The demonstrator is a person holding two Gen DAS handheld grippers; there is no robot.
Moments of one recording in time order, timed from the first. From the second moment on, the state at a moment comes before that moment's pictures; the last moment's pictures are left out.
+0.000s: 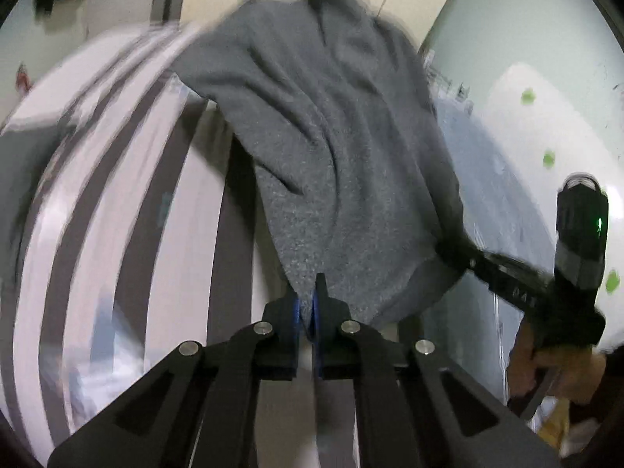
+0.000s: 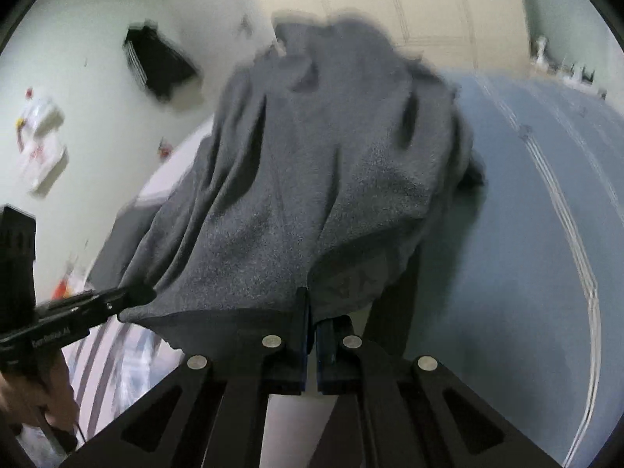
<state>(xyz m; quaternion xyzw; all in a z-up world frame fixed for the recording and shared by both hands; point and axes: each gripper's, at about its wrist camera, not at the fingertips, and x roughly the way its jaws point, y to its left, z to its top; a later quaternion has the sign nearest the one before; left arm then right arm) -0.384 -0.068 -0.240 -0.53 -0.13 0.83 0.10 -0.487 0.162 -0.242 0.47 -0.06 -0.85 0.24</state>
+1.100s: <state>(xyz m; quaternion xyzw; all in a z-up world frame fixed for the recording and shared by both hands) -0.298 -0.079 -0.326 -0.56 -0.12 0.81 -0.06 -0.484 0.200 -0.332 0.54 -0.01 -0.83 0.17</state>
